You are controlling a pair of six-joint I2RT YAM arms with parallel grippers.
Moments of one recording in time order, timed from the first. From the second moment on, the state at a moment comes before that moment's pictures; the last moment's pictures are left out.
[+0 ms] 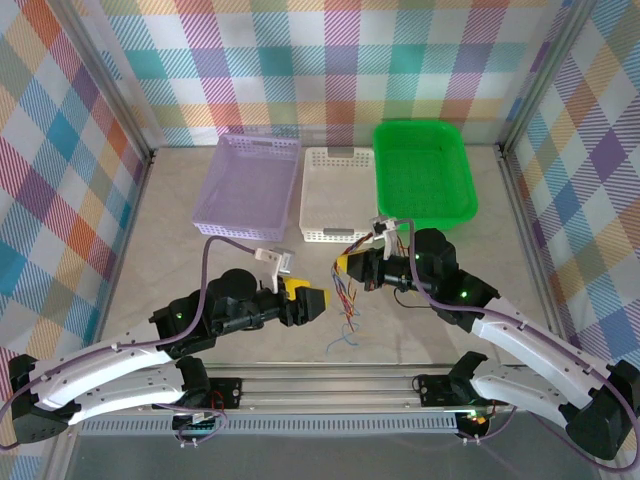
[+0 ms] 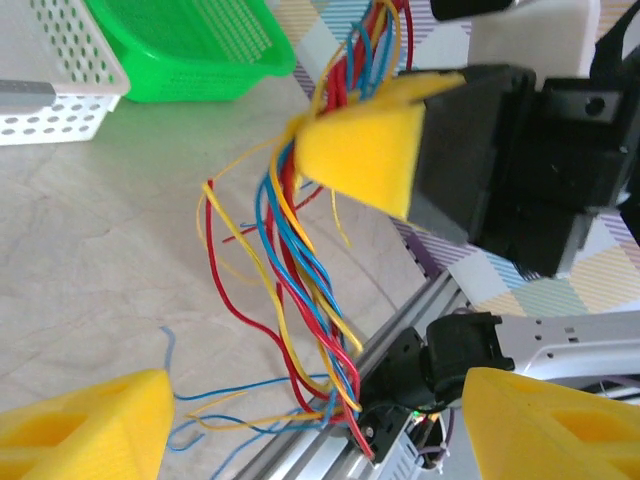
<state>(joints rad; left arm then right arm) -1.11 0.80 0.76 -0.29 -0.04 -0.75 0.77 0.92 0.74 -0.10 -0.41 0.61</state>
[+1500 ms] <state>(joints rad) -1.11 0.77 0.52 0.10 -0.07 -0.94 0.77 0.97 0.71 0.04 -0.61 0.64</state>
